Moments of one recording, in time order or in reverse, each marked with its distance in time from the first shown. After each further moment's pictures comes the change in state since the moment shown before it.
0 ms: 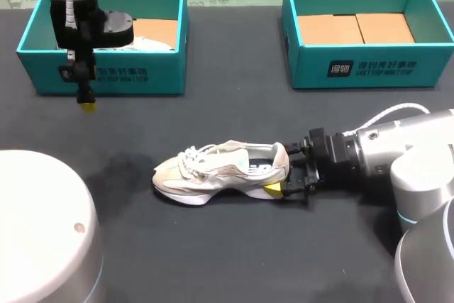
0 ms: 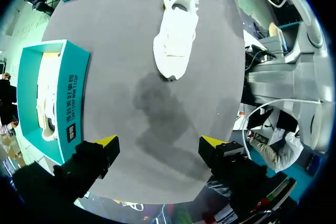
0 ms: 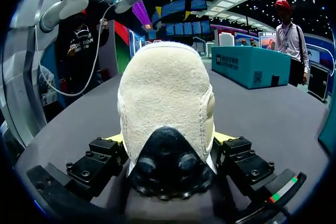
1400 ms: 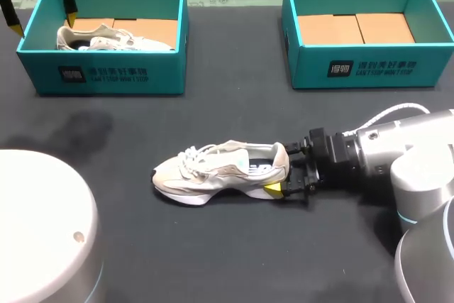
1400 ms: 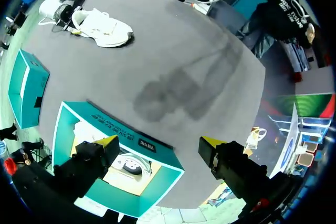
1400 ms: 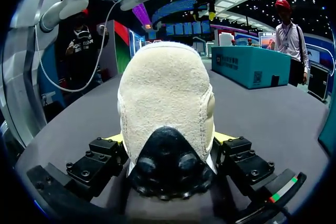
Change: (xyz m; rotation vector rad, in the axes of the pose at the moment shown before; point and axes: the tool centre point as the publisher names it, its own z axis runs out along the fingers) left arm -0.178 0.061 -0.037 -0.028 -0.094 1.307; right arm 0.000 0.000 0.000 0.000 0.000 0.000
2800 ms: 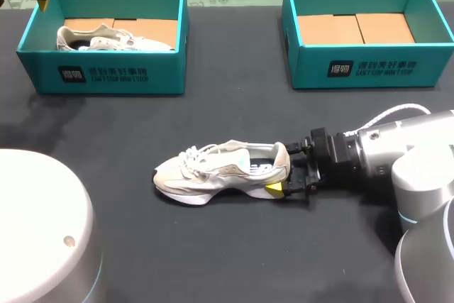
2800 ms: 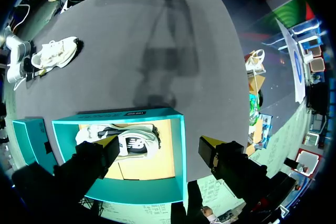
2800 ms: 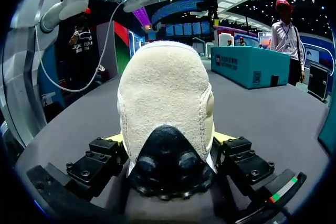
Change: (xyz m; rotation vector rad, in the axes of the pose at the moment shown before) left arm 0.017 0.116 0.007 -0.092 -0.029 0.599; right arm -0.001 -0.001 -0.002 -0.007 -0.003 0.002
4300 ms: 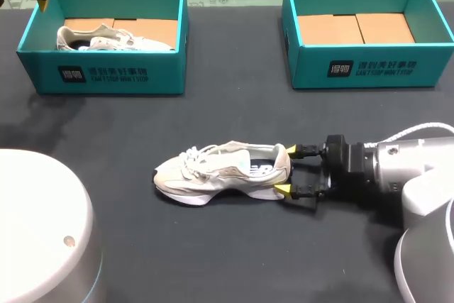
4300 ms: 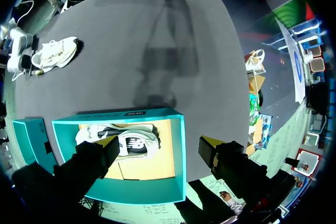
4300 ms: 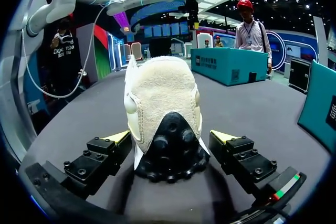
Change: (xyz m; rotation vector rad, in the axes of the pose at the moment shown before) left arm 0.000 0.000 0.000 0.000 0.000 0.000; right arm 0.004 0.000 -0.027 -0.005 -0.173 0.054
